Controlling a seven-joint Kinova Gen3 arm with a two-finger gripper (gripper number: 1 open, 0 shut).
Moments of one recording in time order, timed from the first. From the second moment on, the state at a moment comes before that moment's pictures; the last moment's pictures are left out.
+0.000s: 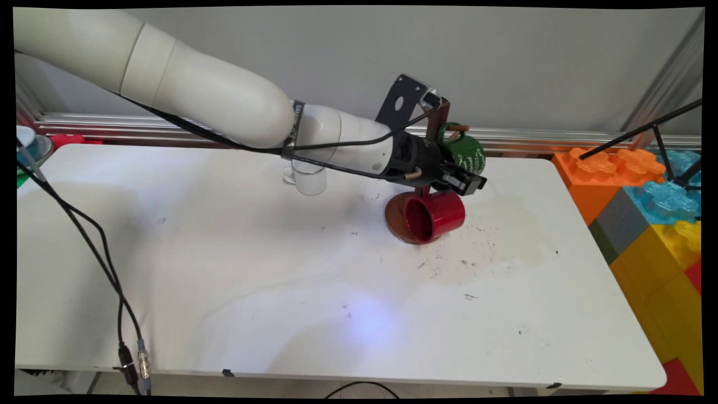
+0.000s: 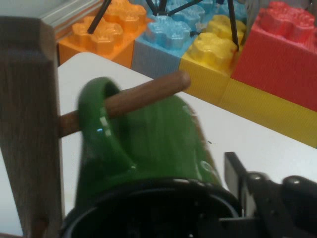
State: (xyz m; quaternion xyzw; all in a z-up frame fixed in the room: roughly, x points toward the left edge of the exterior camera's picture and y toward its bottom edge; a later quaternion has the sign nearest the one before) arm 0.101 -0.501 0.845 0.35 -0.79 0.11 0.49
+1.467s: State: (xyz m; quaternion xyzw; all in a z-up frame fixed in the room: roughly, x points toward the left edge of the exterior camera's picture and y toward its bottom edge) arm 0.093 -0.480 0.864 0.32 -0.76 0.12 0.55
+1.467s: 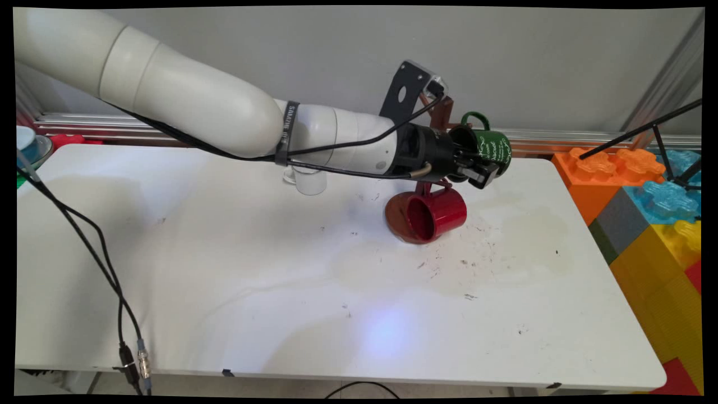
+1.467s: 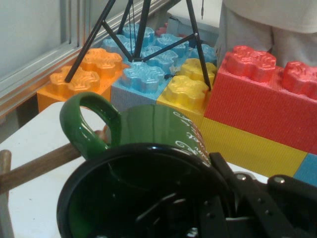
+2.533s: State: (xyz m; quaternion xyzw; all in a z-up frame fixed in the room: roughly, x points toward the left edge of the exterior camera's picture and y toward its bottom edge) arm 0.123 -0.440 0.892 0.25 -0.82 0.13 0.50
